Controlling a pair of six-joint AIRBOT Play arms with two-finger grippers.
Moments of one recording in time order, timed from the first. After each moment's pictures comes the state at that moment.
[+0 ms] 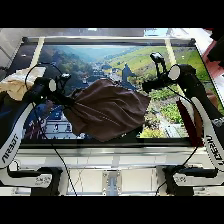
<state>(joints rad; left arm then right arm) -0.14 -1.47 1.19 1.65 -1.10 -1.42 0.17 -1.44 1.40 -1.41 1.07 1.41</state>
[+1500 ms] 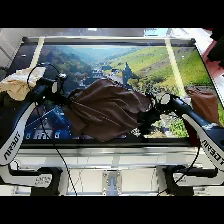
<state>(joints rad) -0.14 -1.49 1.19 1.80 -1.06 -1.53 0.16 -1.44 0.92 -1.12 1.06 1.44</state>
